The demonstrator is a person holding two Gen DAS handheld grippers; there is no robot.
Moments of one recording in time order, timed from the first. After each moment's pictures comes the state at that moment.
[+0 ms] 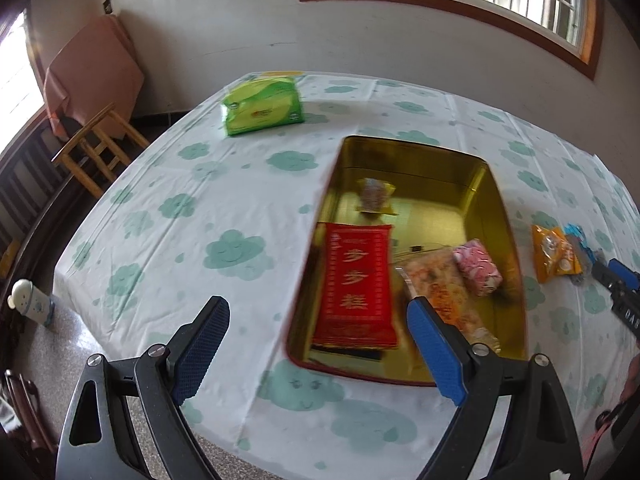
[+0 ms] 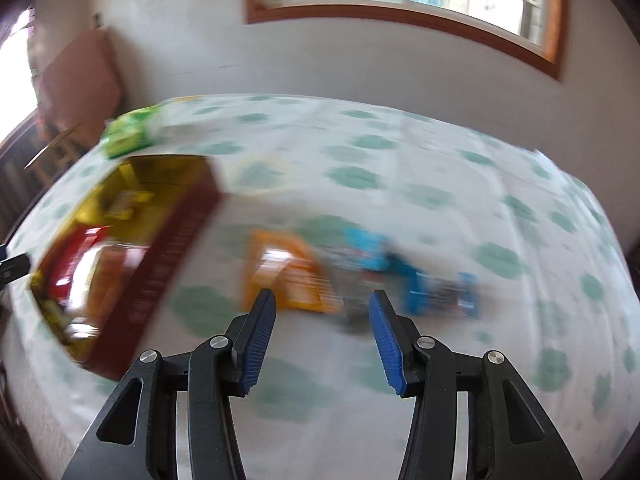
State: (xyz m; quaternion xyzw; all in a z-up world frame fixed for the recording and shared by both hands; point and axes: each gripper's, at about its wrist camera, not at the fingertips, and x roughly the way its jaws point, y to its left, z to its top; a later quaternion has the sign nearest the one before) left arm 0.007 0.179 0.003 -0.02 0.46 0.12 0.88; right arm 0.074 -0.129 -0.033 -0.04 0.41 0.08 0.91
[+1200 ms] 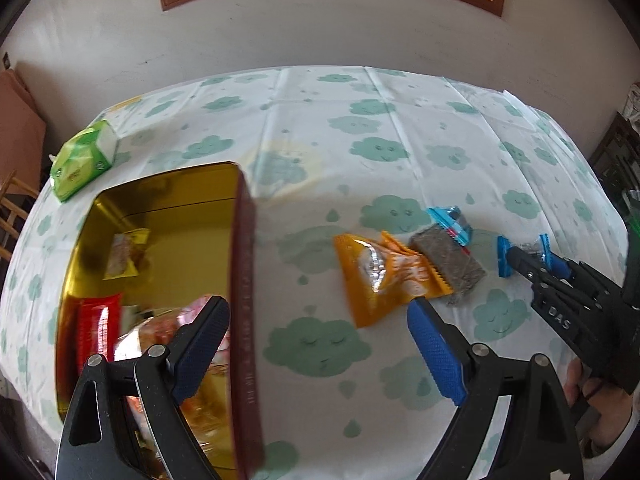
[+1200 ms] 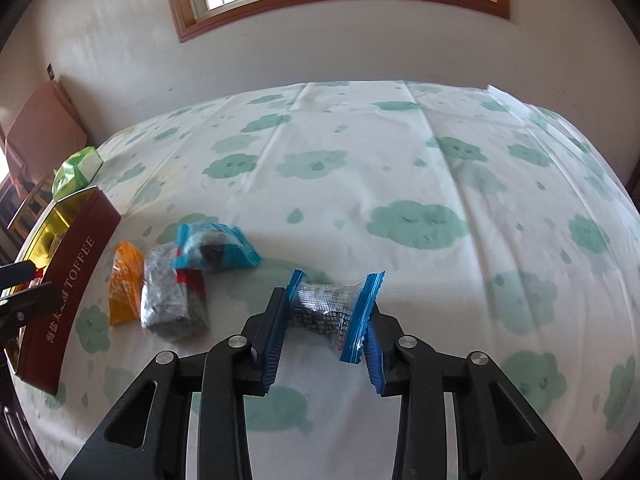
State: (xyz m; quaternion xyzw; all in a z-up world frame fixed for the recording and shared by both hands) left arm 0.102 -0.004 -0.025 0.03 0.49 -0.03 0.87; right arm 0.109 -0.225 -0.077 0.05 0.42 0.06 0.90
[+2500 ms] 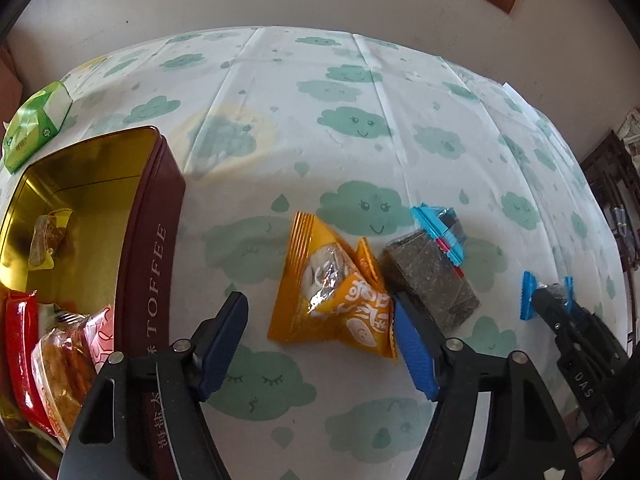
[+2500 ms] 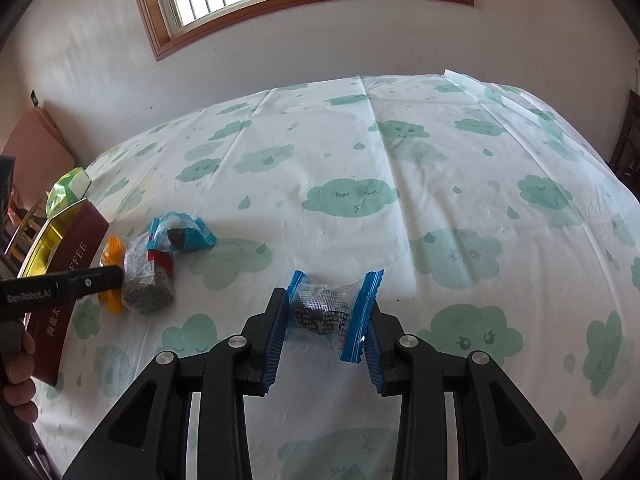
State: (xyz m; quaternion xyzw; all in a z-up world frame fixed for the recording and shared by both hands) left arm 0.142 -0.021 -0.066 -0.03 0.53 -0.06 0.84; right arm 0.084 -0.255 -0.078 0.08 0.42 0.03 0.91
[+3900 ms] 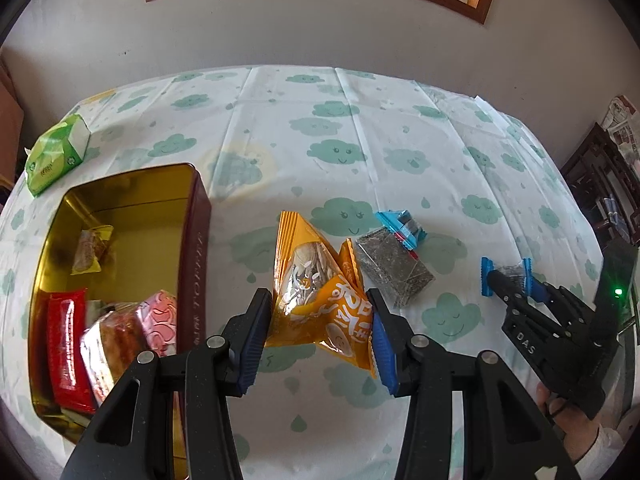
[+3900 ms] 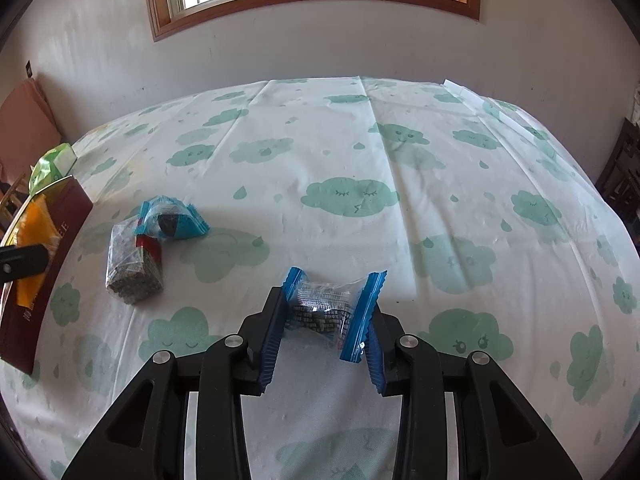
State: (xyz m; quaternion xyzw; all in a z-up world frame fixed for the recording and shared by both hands) left arm 0.097 -0.017 -0.012 -0.01 0.49 -0.07 0.87; right arm 0.087 -0.242 -0.078 0.02 0.42 0.01 0.91
